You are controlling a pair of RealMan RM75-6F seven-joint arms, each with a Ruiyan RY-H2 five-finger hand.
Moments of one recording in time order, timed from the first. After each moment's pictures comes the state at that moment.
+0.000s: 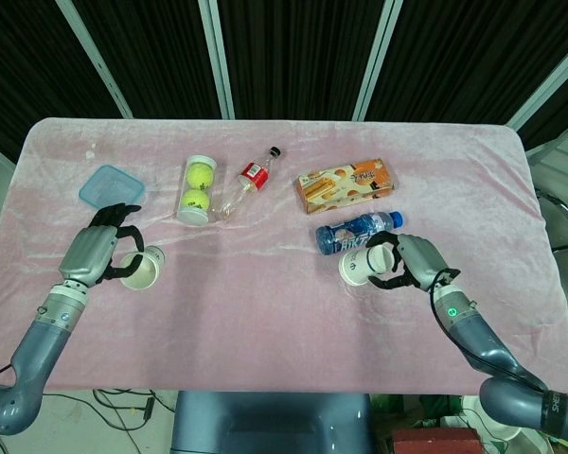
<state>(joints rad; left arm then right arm) -0.59 -1.13 -0.18 -1.82 1.03 1.05 0.09 0.66 -1.11 0.27 -1.82 -0.92 0.79 0.02</state>
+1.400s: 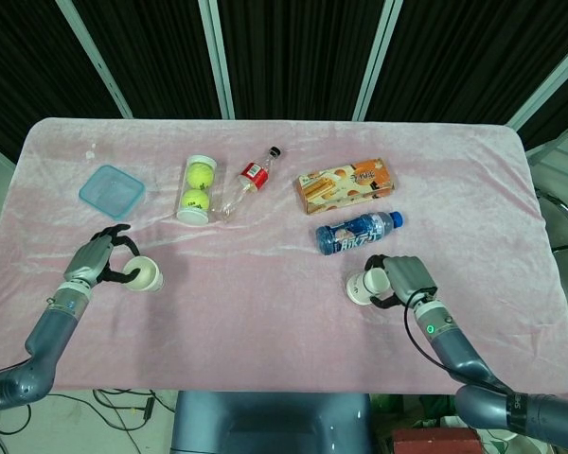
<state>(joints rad) -0.64 -1.24 -0.17 -1.59 0.76 0.83 0.03 0.71 -1.28 0.11 -1.70 -0.88 0.89 -0.26</state>
